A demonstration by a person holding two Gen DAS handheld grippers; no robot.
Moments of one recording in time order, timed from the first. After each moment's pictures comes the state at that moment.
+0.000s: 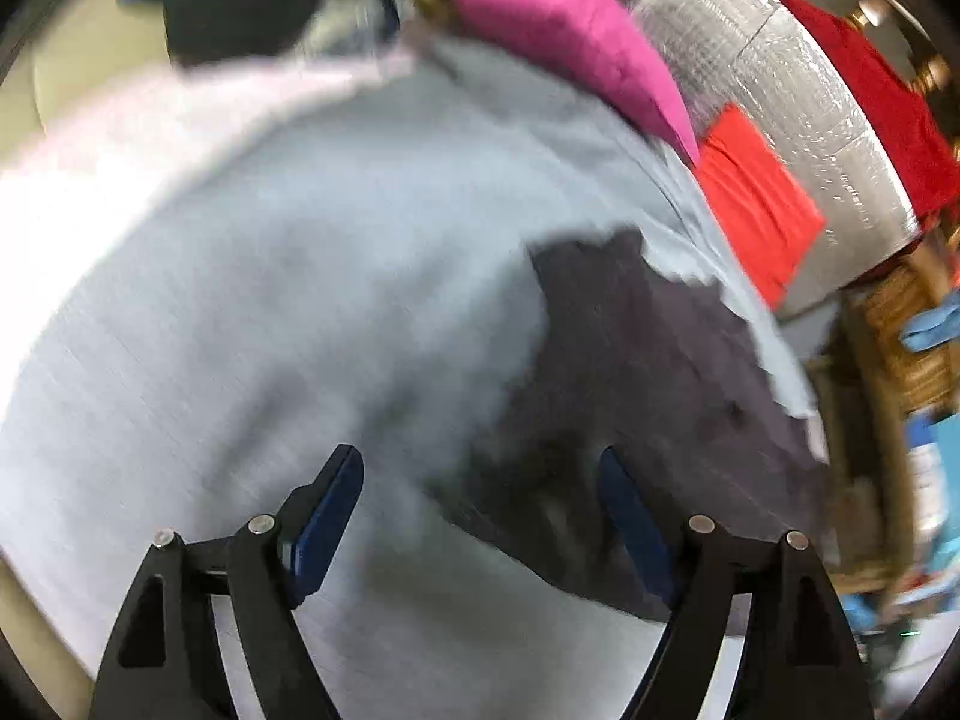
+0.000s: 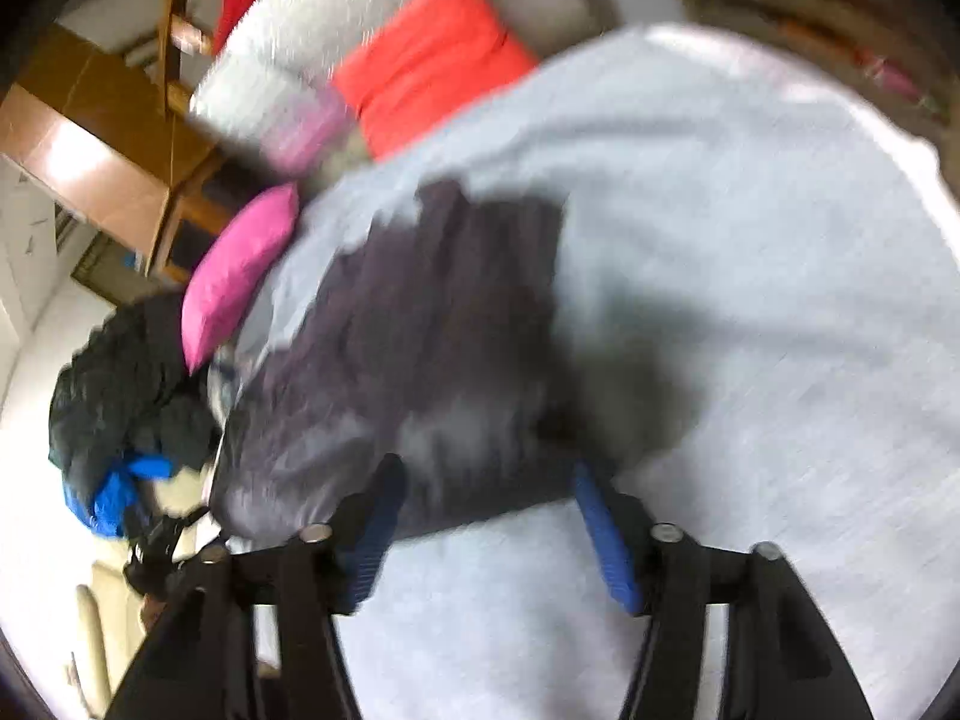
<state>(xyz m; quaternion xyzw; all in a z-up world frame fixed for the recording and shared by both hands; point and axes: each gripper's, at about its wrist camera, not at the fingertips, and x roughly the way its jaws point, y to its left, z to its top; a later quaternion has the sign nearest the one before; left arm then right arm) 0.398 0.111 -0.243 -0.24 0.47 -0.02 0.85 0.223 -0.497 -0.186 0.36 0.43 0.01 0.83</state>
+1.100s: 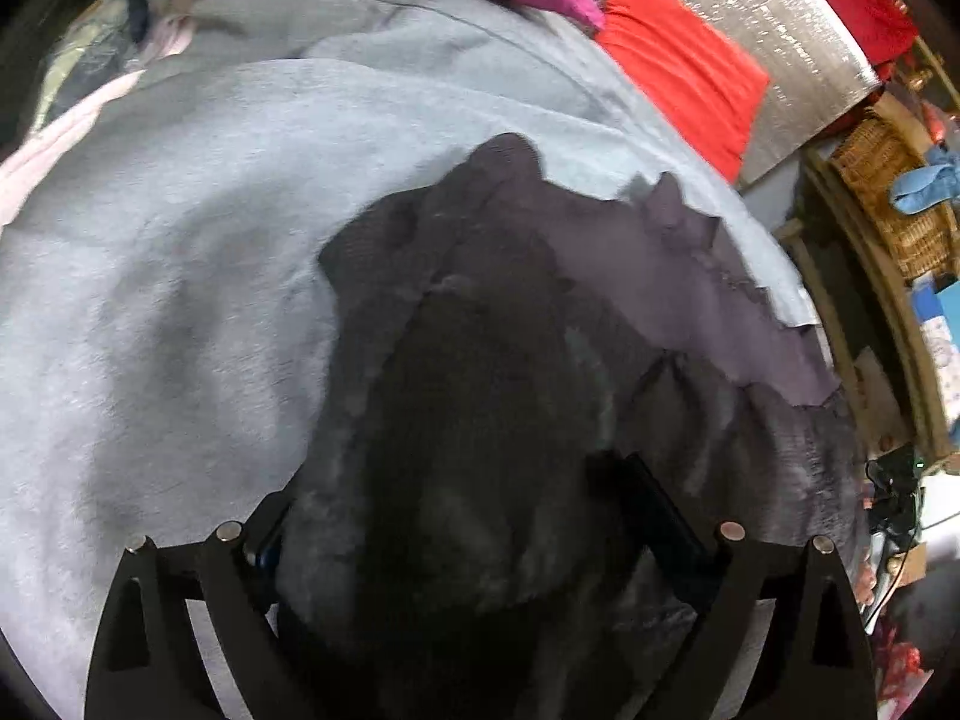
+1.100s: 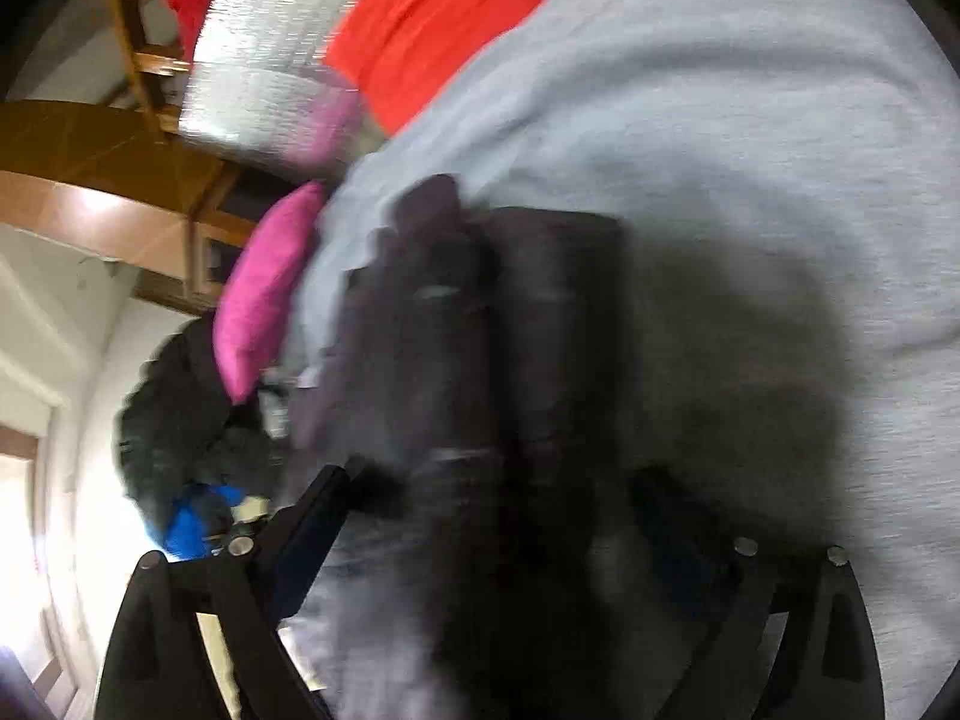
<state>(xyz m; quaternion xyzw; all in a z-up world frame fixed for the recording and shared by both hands) 0.521 0.019 -0.285 -0.15 0.54 -0.19 0.81 0.370 -0.513 -0.275 0.45 0.45 0.17 0.75</state>
